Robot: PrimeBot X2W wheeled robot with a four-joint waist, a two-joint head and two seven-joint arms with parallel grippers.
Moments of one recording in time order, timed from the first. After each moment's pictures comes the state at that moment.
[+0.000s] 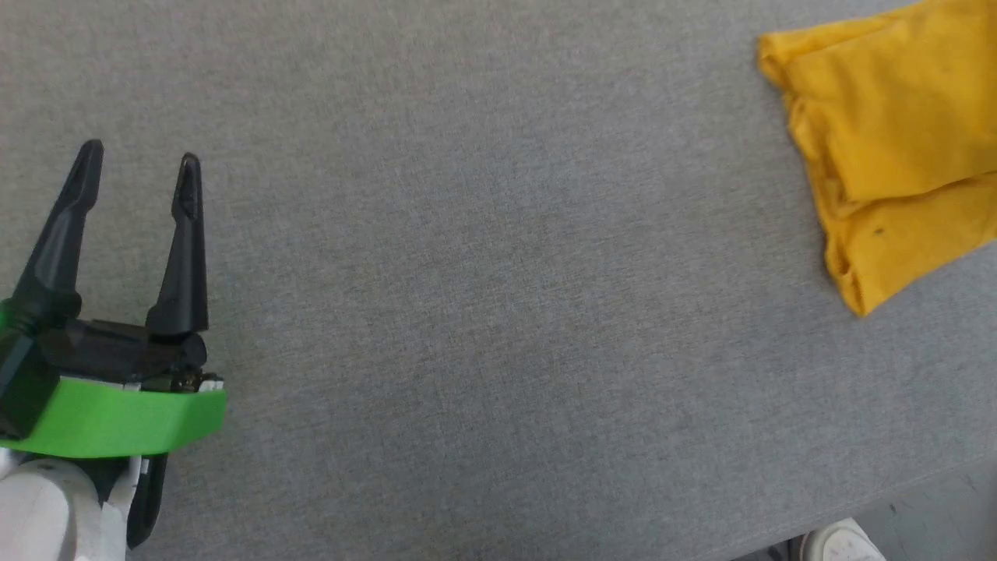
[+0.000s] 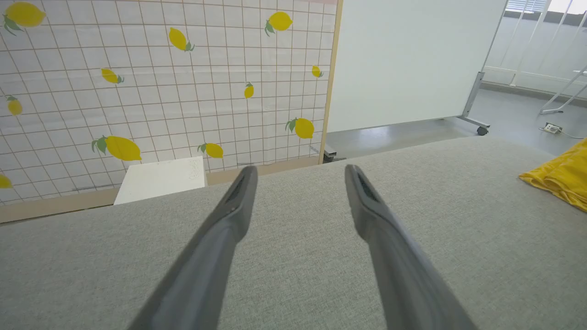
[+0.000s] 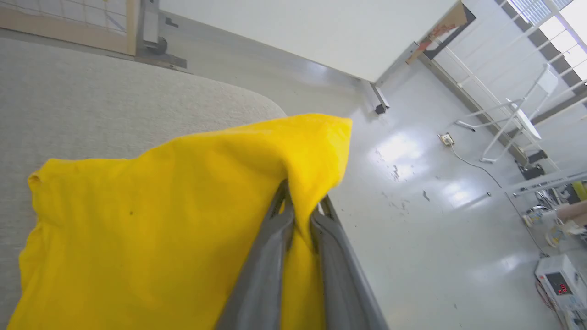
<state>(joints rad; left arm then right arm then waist) -0.15 0.55 -0.14 -0.48 -0.41 0.16 -0.10 -0.61 -0.46 -0.23 0.11 0.05 0.13 0.40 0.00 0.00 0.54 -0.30</state>
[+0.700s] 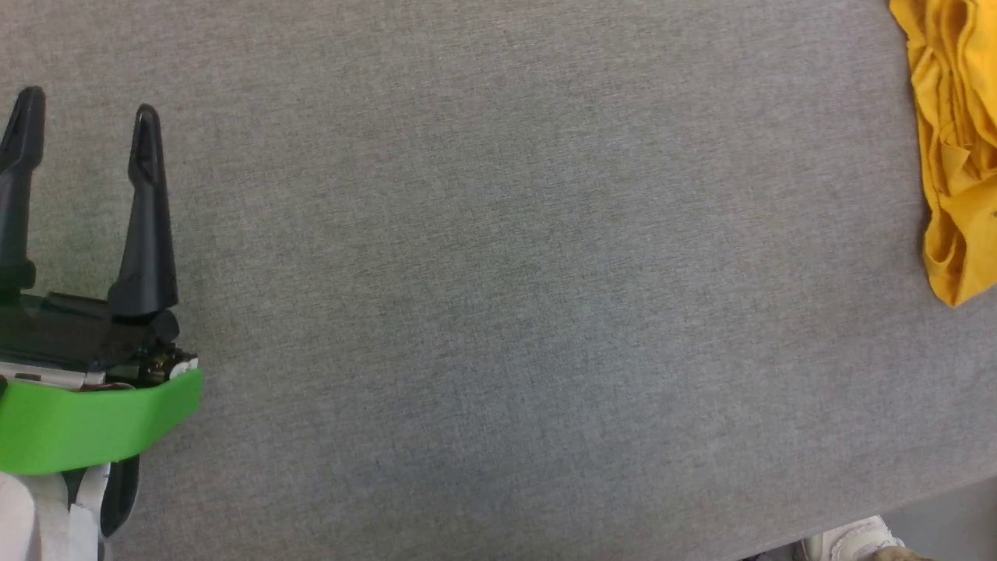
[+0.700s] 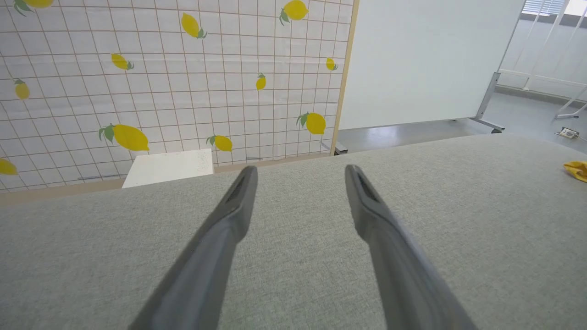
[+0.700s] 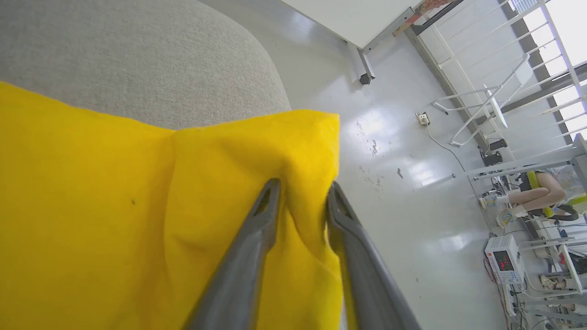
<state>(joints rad) -0.20 0.57 -0.11 -0.54 -0.40 0.16 -0.14 -0.68 -0.48 -0.34 0.36 -0.12 0.13 0.22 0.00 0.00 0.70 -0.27</state>
